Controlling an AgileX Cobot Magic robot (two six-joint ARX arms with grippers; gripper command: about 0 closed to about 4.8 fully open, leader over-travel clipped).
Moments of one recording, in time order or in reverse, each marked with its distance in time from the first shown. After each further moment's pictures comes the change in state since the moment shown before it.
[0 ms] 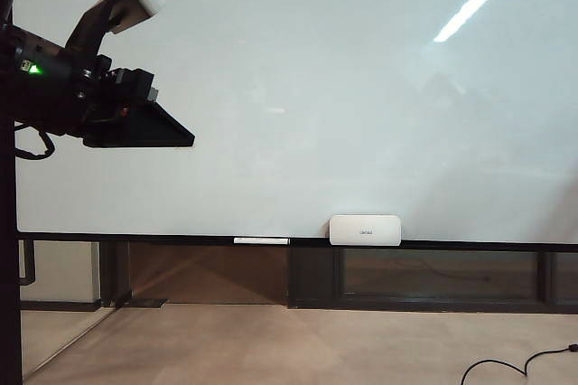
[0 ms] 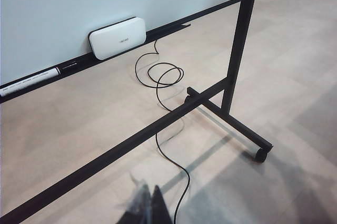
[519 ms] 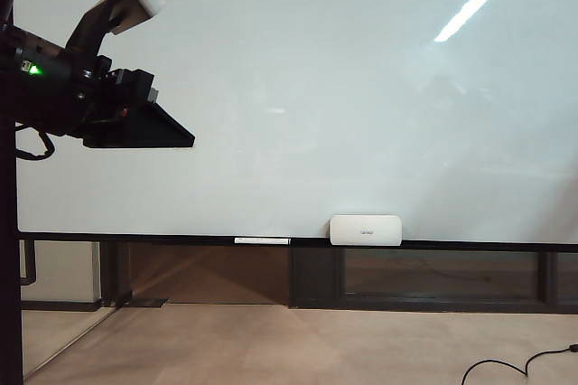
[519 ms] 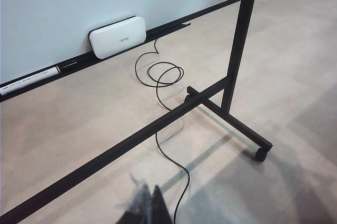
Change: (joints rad) left arm 0.000 0.000 0.000 -0.002 0.000 0.000; right arm -0.002 0.021 0.058 -0.012 0.004 0.000
